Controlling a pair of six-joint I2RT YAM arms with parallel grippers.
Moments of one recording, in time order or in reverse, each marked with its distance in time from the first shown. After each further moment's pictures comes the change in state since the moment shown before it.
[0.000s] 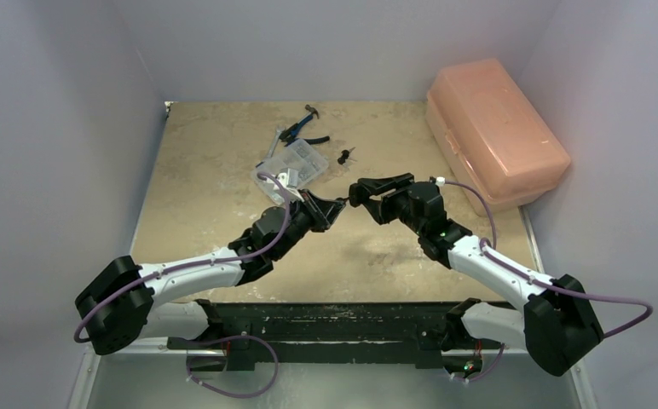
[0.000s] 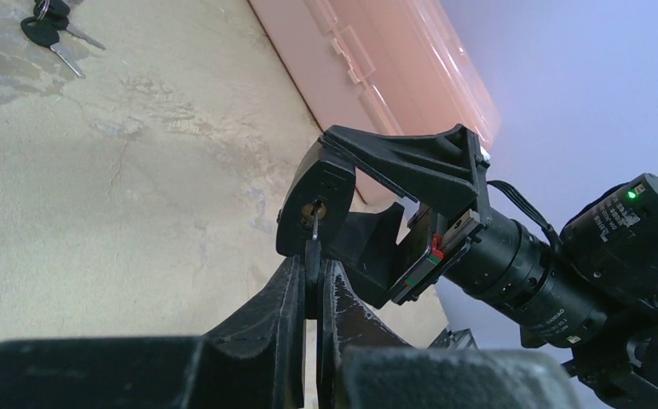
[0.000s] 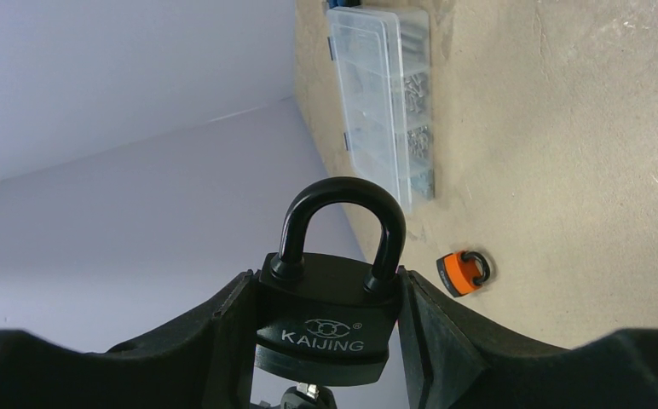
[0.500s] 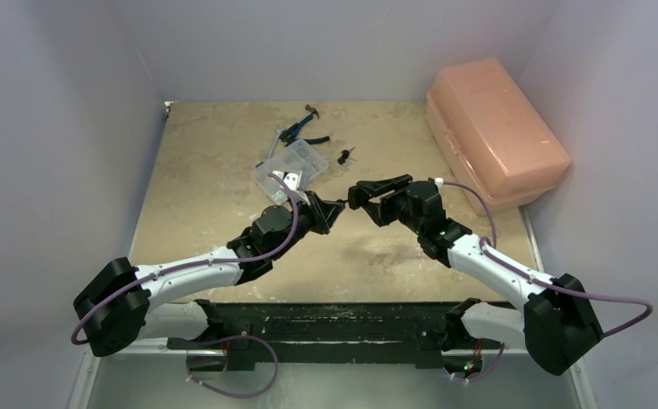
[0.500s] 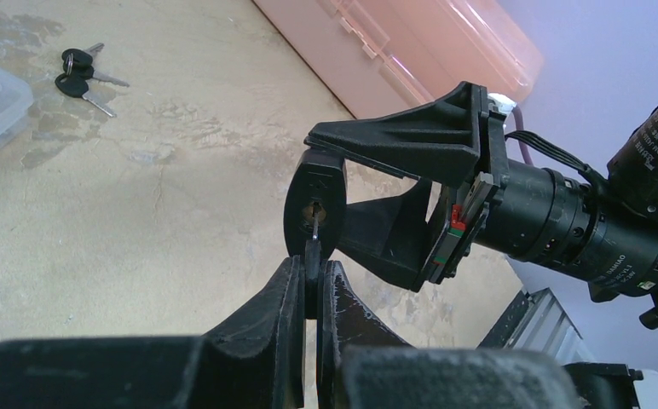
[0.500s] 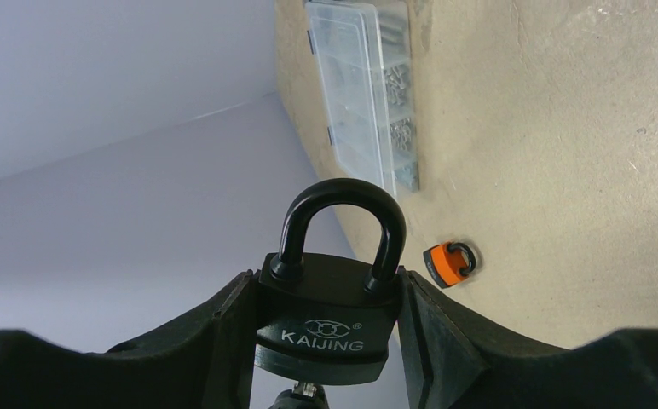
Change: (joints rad) left arm 0.000 -0.014 0.019 -0.043 0.043 0.256; right arm 0.002 0.006 0.014 -0.053 -0.014 0.002
